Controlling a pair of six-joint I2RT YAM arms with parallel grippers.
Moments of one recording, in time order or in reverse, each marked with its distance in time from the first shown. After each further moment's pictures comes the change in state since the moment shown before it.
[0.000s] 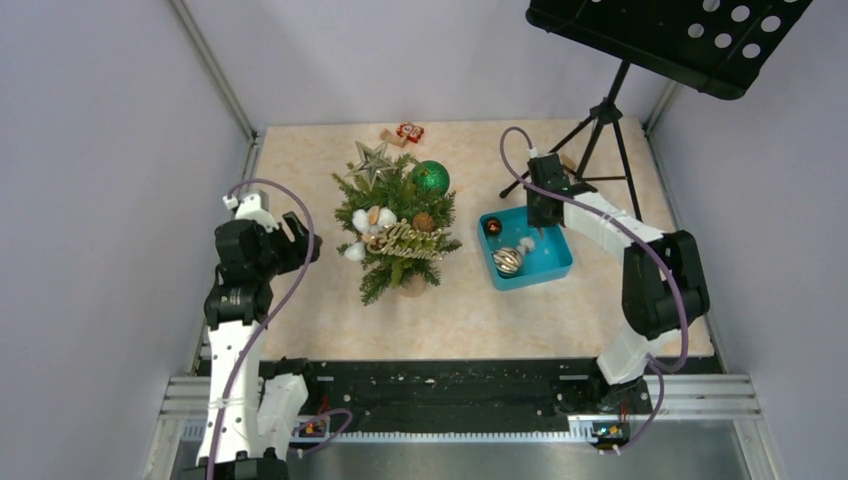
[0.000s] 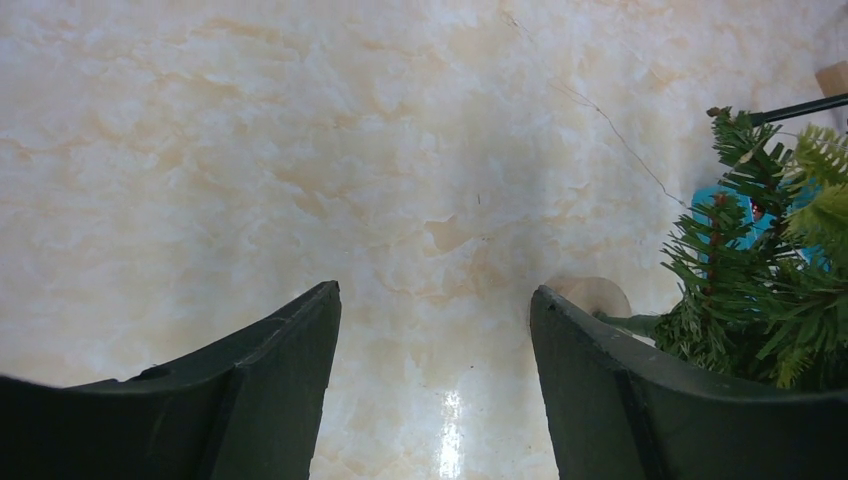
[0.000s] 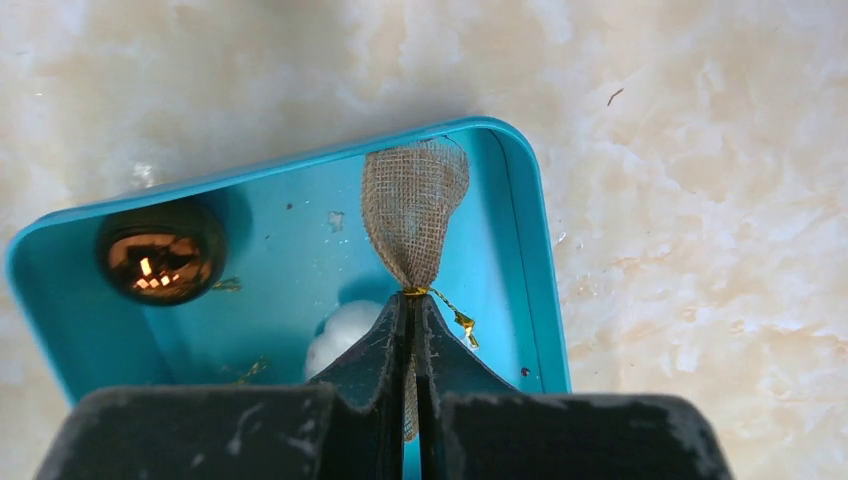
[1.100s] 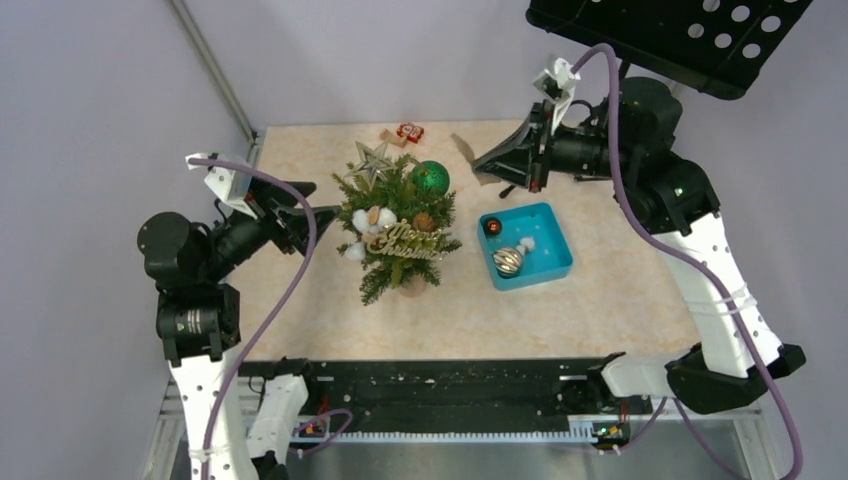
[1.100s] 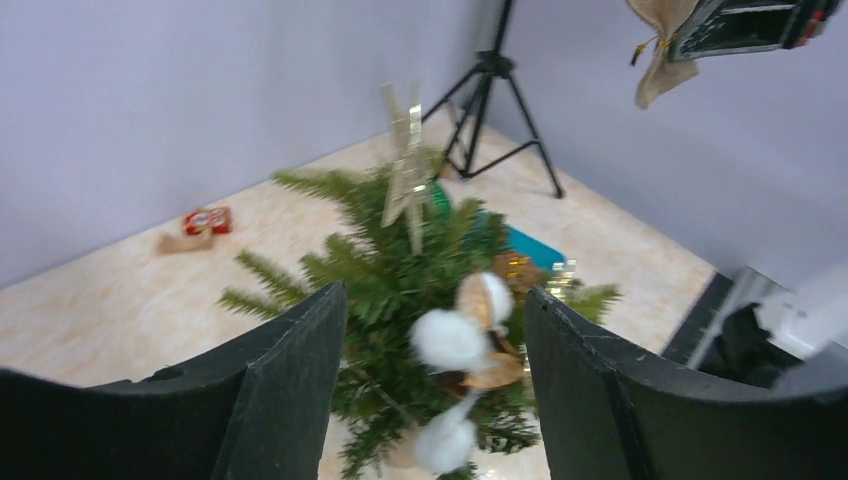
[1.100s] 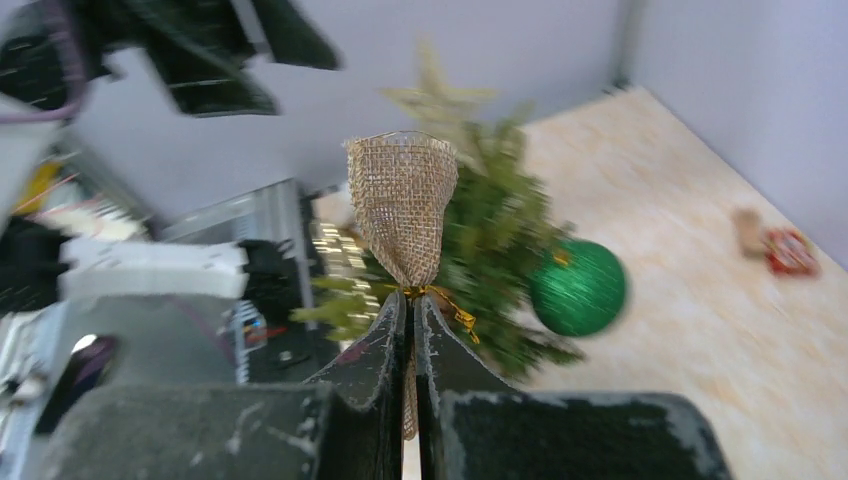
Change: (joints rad) left arm -0.006 -0.018 0.443 0.165 0.644 0.059; right arm 0.141 -0.413 0.619 -0.182 -0.978 -0.157
